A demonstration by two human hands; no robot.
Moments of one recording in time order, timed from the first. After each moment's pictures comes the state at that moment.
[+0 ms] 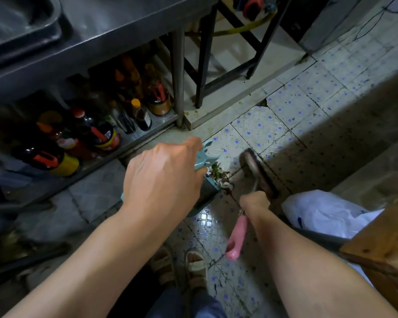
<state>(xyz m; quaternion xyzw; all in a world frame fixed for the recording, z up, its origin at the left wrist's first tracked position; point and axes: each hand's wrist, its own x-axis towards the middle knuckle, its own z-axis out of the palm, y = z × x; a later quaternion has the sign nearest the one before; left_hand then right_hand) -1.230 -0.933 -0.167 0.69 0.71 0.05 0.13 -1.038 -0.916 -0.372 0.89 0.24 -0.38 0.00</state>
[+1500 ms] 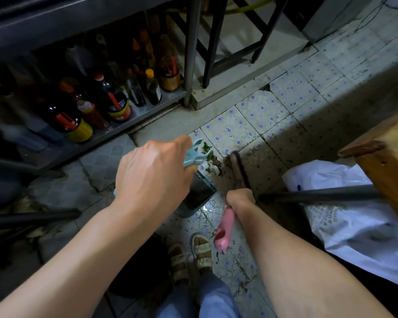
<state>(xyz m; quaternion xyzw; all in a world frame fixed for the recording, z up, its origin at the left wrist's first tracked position) -1.266 -1.077 -0.163 0.68 0.72 0.04 0.15 -1.096 -1.057 -0.348 0.88 0.21 -0.43 -0.01</state>
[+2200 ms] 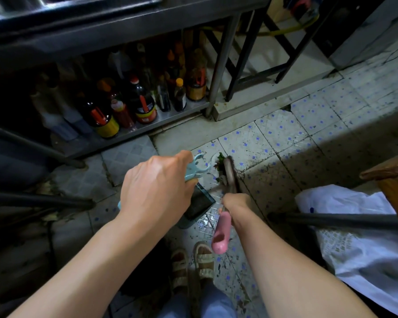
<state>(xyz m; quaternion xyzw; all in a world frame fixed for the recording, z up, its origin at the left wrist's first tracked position) -1.293 -1.114 -0.161 0.63 0.76 0.05 0.14 -1.143 -1.065 -0.355 0.84 0.22 -0.50 -0.07</state>
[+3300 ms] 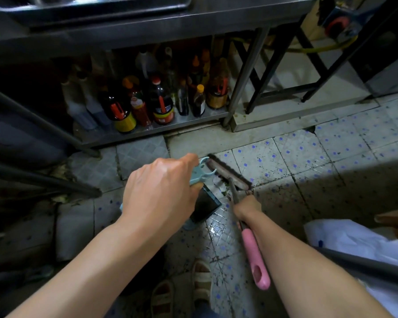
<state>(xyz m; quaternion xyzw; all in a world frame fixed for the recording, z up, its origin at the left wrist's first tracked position) -1.260 -1.100 -0.164 0.57 0.81 0.06 0.11 -1.099 -1.010 -0.374 0.75 0.51 -0.40 0.14</state>
